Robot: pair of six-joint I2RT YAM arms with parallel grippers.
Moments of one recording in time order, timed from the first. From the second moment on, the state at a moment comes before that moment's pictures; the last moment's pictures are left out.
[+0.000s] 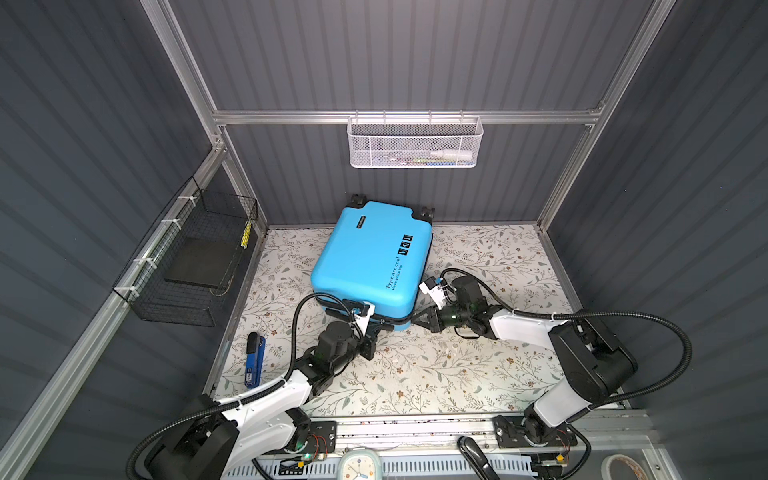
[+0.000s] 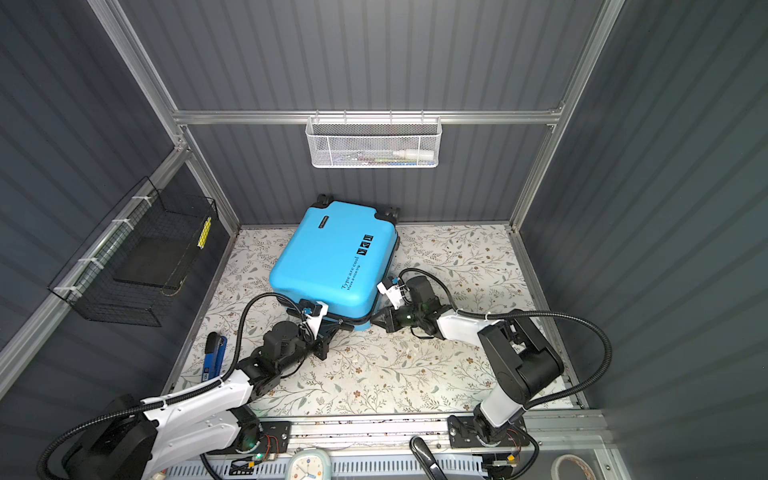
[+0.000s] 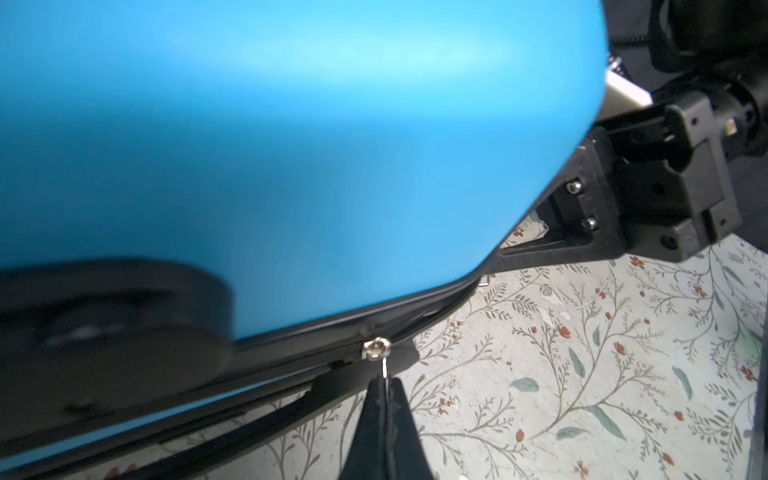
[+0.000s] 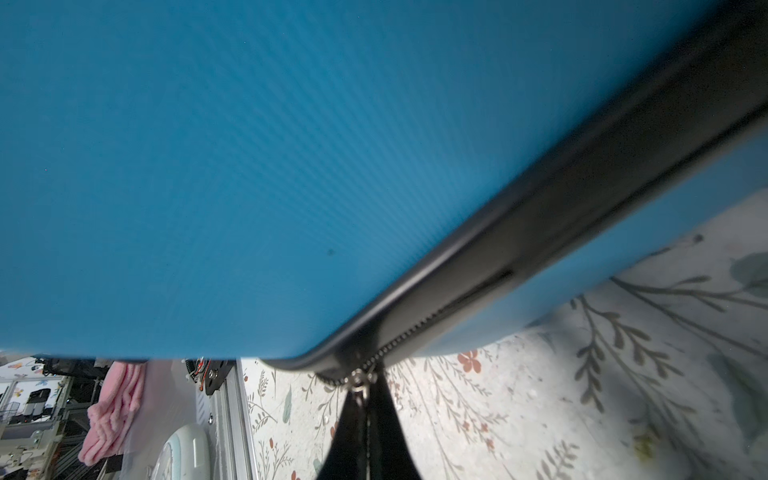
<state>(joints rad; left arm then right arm) -0.74 1.07 0.29 0.38 0.09 -0.19 0.55 1.62 0.74 0.20 -0.73 0.35</state>
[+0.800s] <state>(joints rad) -0.86 1.35 0.43 0.51 0.06 -0.16 0.65 1.56 0.73 0.14 -0.53 0.32</state>
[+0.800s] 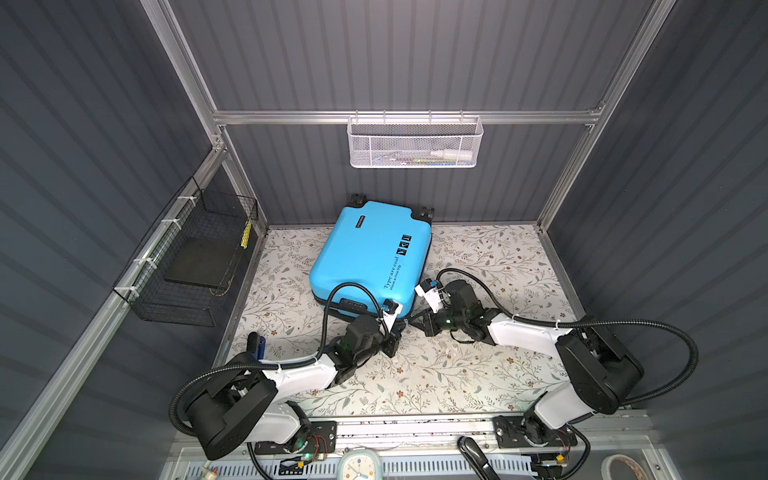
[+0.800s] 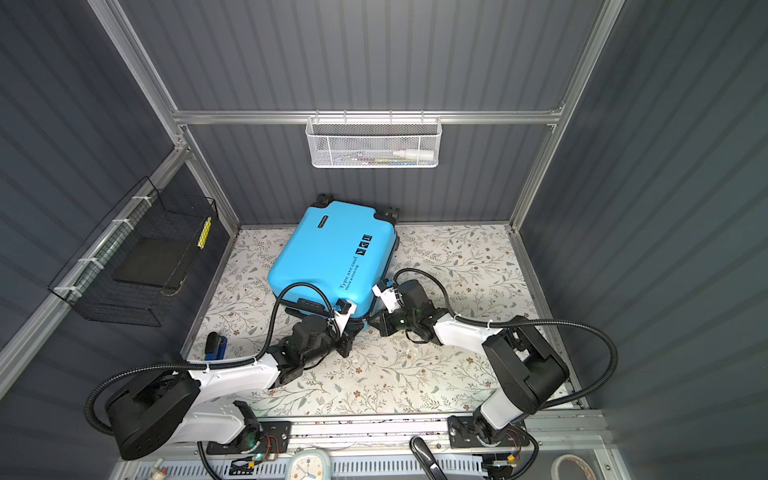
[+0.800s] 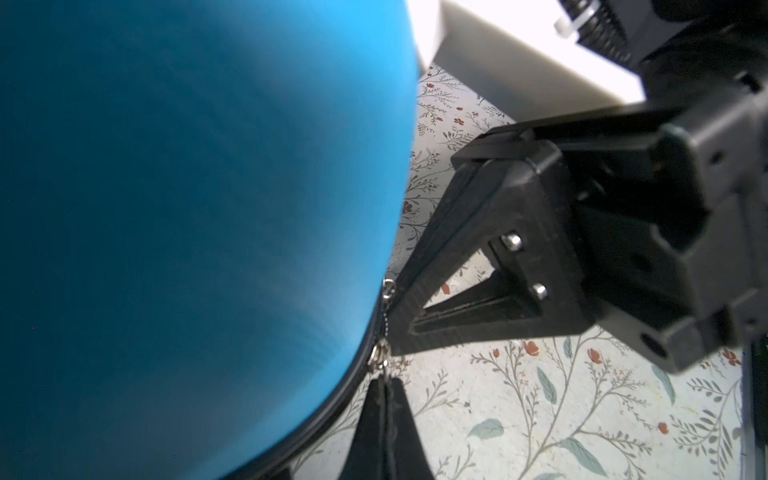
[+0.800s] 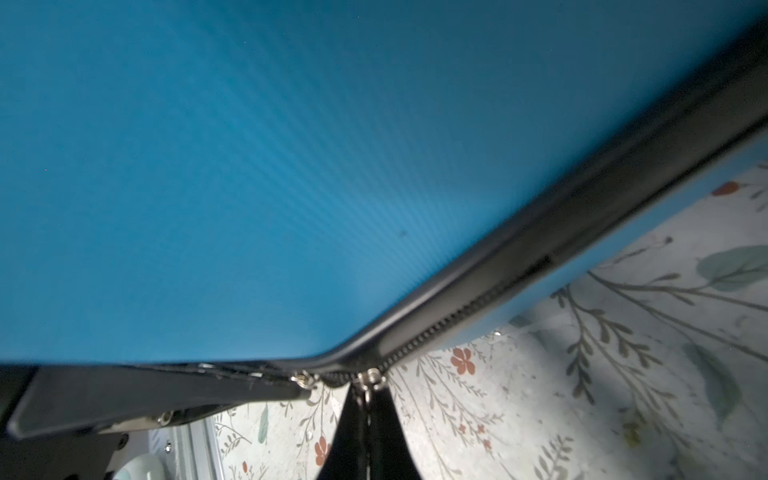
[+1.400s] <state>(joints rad) -0.86 1.39 0.47 0.51 0.07 -0.16 0.66 1.54 0.73 0.12 -0.46 0.26</state>
